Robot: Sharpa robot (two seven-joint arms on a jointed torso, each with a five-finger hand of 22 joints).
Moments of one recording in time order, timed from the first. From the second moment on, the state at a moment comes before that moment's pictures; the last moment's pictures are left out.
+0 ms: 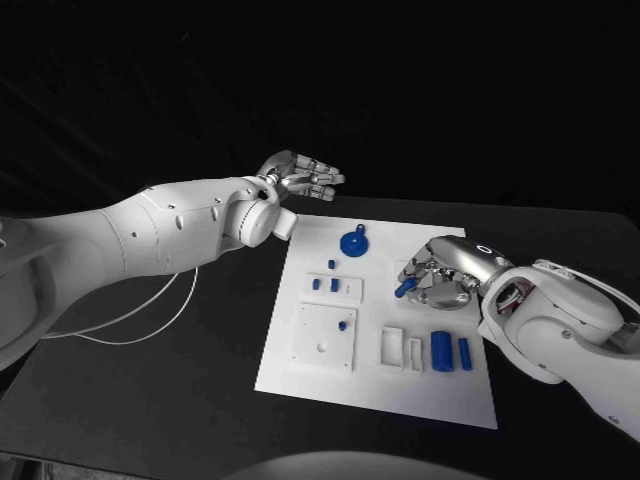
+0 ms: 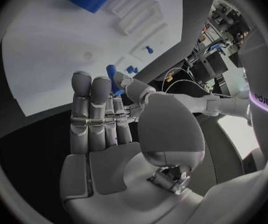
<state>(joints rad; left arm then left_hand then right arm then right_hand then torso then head) 1.31 -0.61 -0.15 1.05 -0.17 -0.25 0.27 1.40 -0.01 0.04 -0.03 0.07 1.03 0.15 0.06 0.06 1.10 0.14 0.06 0.06 1.18 0.12 0.07 0.09 0.07 1.07 0.10 0.11 0.13 0.83 -0.79 0.36 1.73 -1.71 -0.09 -0.29 1.23 -0.12 0.68 -0.22 0.11 1.26 0.08 0.06 0.07 1.36 0.02 0.06 0.06 1.45 -0.06 0.78 0.70 0.11 1.47 -0.09 0.39 1.24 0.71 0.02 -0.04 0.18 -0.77</state>
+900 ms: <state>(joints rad) 1.31 -0.58 -0.15 1.01 -0.17 -0.25 0.27 1.40 -0.01 0.04 -0.03 0.07 1.03 0.15 0.06 0.06 1.10 0.14 0.06 0.06 1.18 0.12 0.07 0.09 0.07 1.07 0.10 0.12 0.13 0.90 -0.59 0.20 1.75 -1.82 -0.08 -0.27 1.23 -0.11 0.67 -0.23 0.11 1.25 0.08 0.06 0.07 1.36 0.02 0.06 0.06 1.45 -0.06 0.78 0.69 0.10 1.47 -0.09 0.39 1.25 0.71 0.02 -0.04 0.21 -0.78</state>
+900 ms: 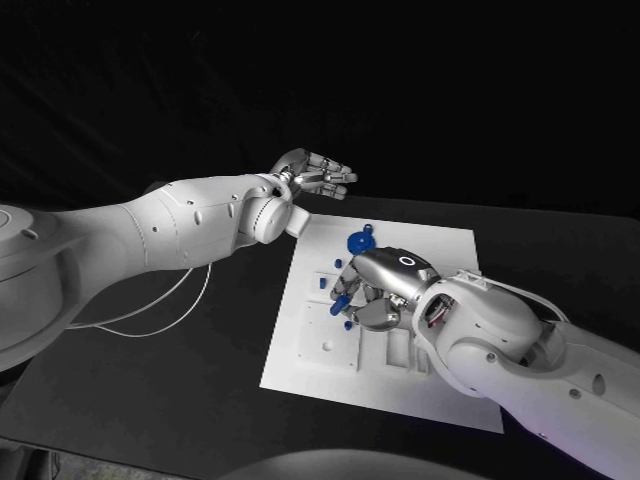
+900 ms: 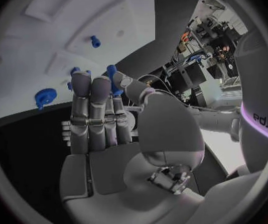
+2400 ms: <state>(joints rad) 1.31 -0.58 -0.15 1.01 -0.17 -0.24 0.27 1.40 -0.01 0.03 -0.04 0.07 1.03 0.15 0.06 0.06 1.10 0.14 0.06 0.06 1.18 0.12 0.07 0.09 0.07 1.07 0.10 0.12 0.12 0.91 -0.55 0.10 1.70 -1.88 -0.07 -0.25 1.22 -0.11 0.66 -0.23 0.10 1.25 0.08 0.06 0.07 1.36 0.02 0.06 0.06 1.45 -0.06 0.78 0.69 0.10 1.47 -0.09 0.38 1.25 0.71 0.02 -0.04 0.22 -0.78</state>
